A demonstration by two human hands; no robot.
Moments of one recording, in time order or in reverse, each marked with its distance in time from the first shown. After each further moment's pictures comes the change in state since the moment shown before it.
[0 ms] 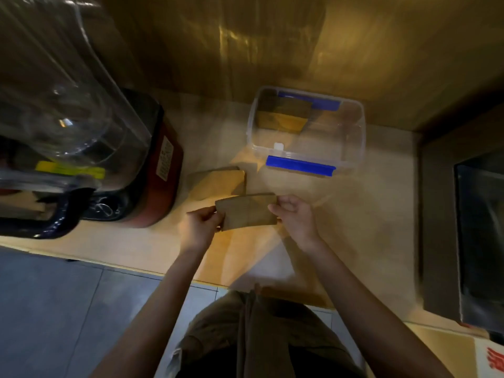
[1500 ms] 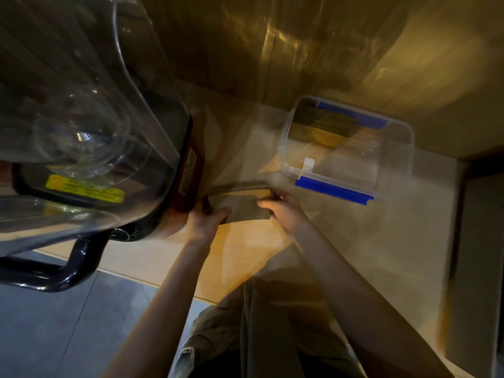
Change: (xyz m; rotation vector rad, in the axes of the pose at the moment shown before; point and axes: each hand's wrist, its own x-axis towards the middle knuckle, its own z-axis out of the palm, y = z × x) left_hand 0.069 -0.003 -0.017 -0.264 0.079 -0.231; right_hand 0.069 -0.035 0.072 0.034 -0.248 0.277
